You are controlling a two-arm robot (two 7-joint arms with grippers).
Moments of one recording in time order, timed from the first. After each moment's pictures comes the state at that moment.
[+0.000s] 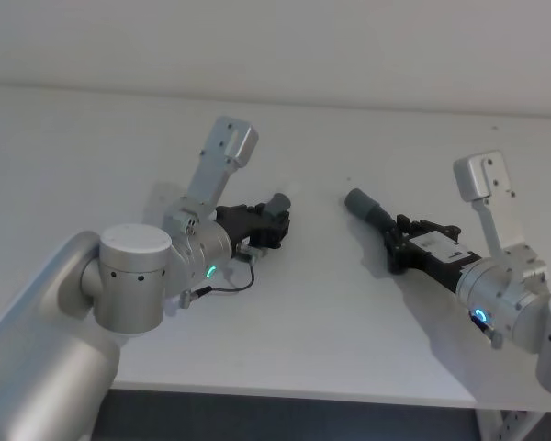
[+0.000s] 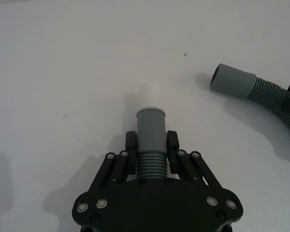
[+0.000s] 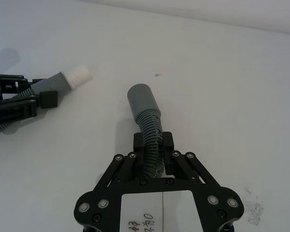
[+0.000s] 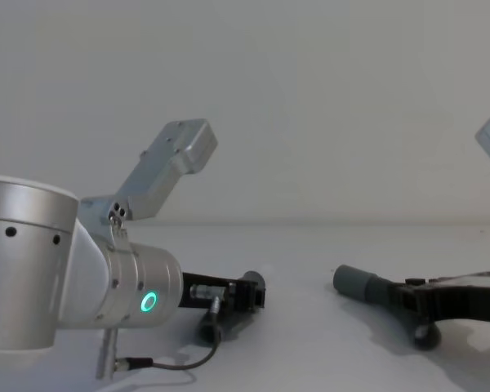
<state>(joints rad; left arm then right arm) -0.34 0.12 0.41 -1.47 -0.30 0.58 -0.12 0.18 0.28 -0.29 -1.56 0.25 0.42 0.25</state>
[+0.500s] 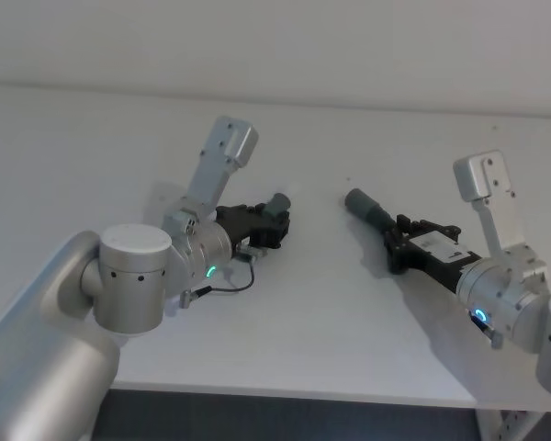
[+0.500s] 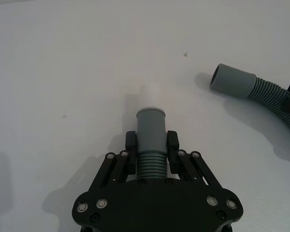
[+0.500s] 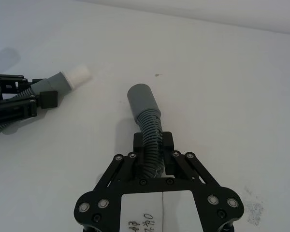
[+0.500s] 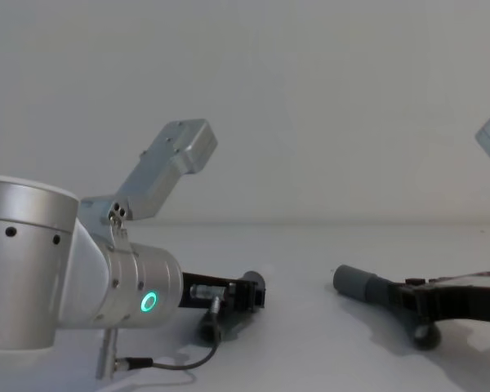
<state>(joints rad) -0.34 0.12 0.41 -1.47 -0.30 0.58 -0.12 0.18 0.28 -0.29 -1.56 0.25 0.42 0.25</state>
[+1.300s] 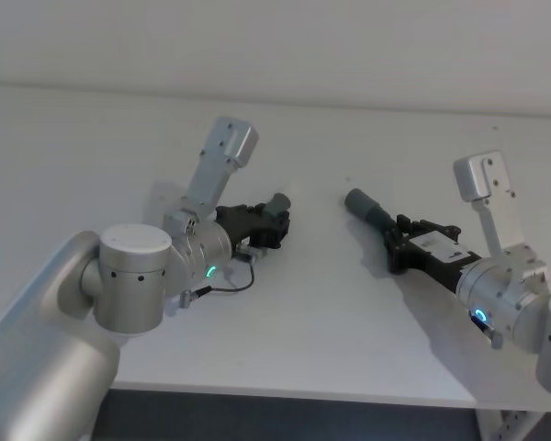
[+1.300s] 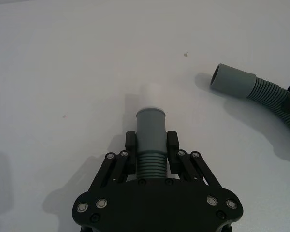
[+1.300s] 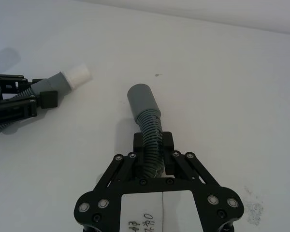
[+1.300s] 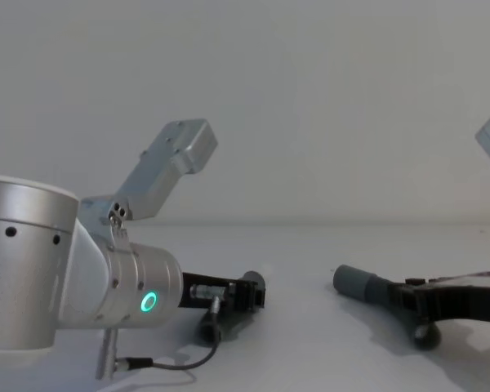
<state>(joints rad) -0.34 0.12 0.41 -1.47 -0.30 0.58 -0.12 0.18 0.28 -0.29 -1.56 0.25 0.42 0.25</state>
